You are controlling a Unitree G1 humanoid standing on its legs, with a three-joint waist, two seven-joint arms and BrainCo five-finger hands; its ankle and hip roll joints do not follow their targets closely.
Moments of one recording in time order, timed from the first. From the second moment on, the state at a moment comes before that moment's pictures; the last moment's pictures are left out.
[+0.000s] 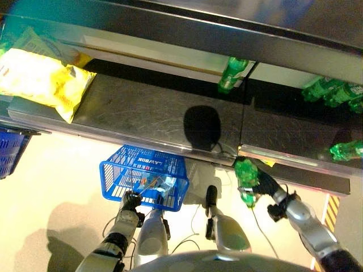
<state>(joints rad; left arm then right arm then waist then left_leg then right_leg) -0.15 0.19 -0.10 1.05 0.09 0.02 0.33 0.21 -0.60 0.23 0.12 0.11 -0.03 0.16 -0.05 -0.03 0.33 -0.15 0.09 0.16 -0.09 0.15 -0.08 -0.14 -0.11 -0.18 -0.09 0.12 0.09</state>
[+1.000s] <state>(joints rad) -0.36 0.17 -0.42 0.68 -0.06 0.01 0.32 -0.44 -0.33 0.58 0.82 -0.39 0.06 -0.11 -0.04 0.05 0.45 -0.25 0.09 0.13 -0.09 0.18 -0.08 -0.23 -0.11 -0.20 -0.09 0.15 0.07</state>
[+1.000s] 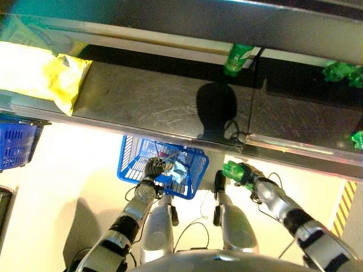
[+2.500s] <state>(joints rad) -0.54 0.09 -0.69 0.34 -0.37 0.02 0.35 -0.96 -0.15 0.64 1.26 -0.30 0.10 -0.31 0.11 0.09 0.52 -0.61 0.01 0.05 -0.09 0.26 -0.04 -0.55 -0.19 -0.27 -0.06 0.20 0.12</state>
